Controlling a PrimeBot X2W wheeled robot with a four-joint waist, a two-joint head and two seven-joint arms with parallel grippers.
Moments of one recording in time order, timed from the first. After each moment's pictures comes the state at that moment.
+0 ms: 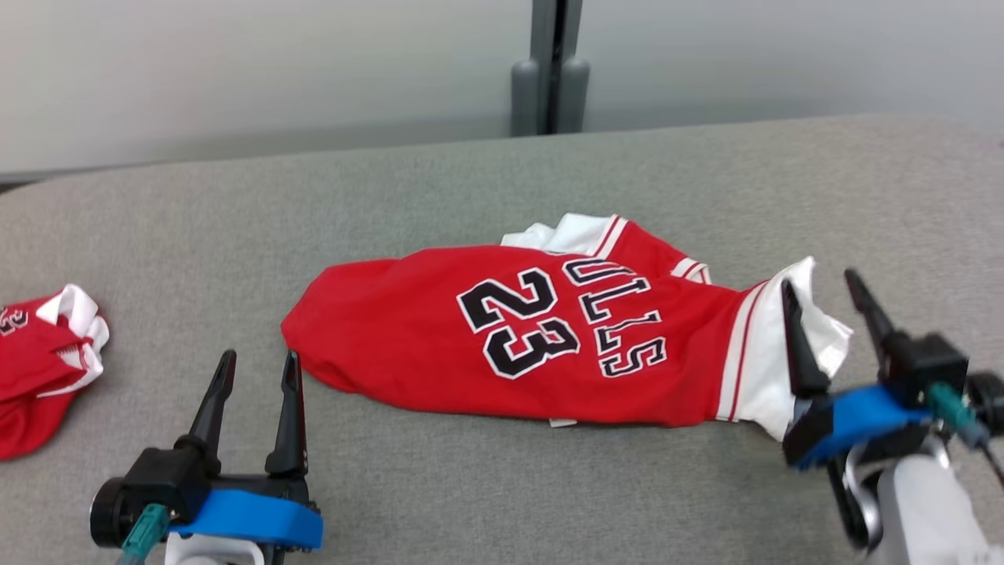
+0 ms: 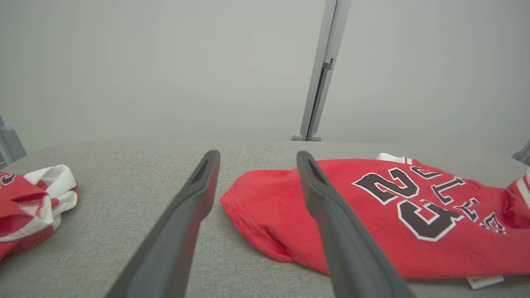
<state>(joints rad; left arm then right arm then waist) -0.07 0.14 -0.09 0.21 -0.24 -0.11 -0.26 -0.32 -0.08 -0.11 0.36 -0.04 0.13 -0.19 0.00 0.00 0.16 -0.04</state>
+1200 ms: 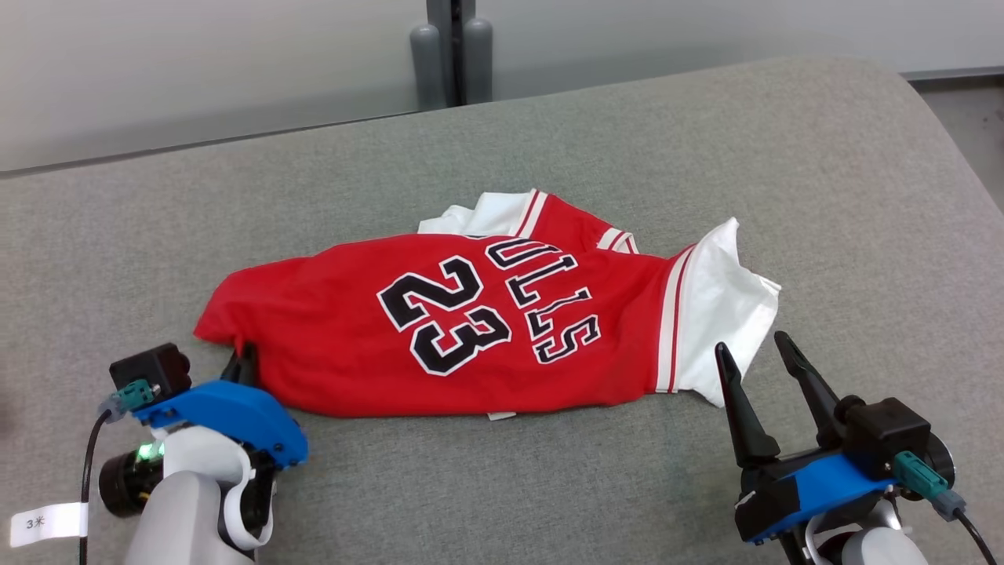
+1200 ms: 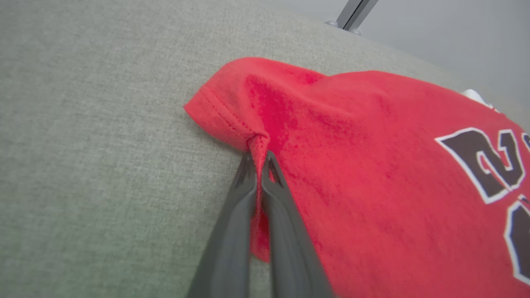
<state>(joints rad) -0.31 0.10 0.01 0.53 -0.41 0.02 0.14 -0.09 -0.05 0.06 0.11 0.11 0.13 -0.12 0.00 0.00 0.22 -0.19</state>
